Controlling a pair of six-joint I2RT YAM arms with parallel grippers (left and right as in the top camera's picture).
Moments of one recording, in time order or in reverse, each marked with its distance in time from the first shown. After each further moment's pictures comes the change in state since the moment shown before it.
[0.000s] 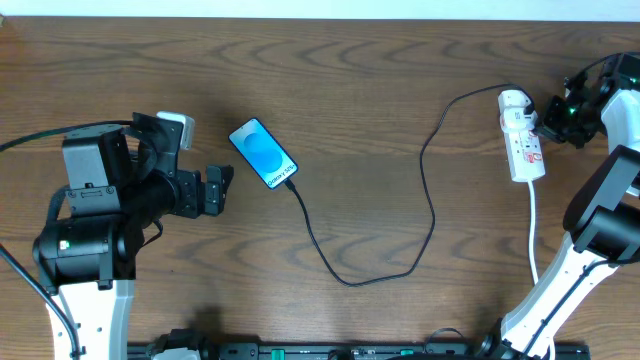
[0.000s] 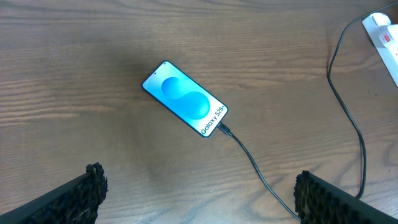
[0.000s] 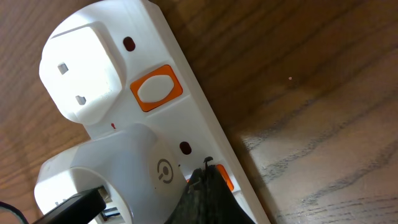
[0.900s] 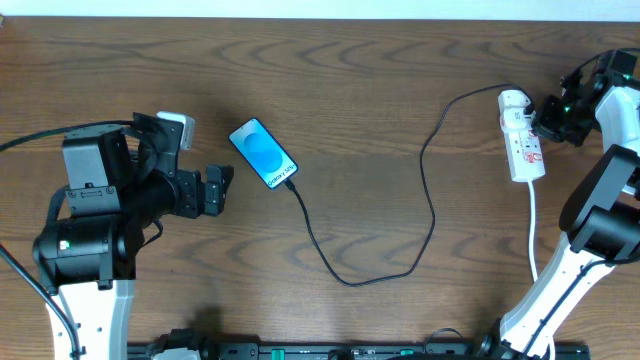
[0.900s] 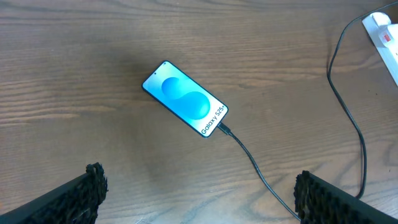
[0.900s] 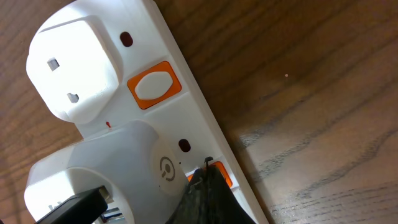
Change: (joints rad) left arm 0.000 0.000 0.000 0.000 0.000 0.002; right arm 0.029 -0.010 -0.001 -0.013 0.072 0.000
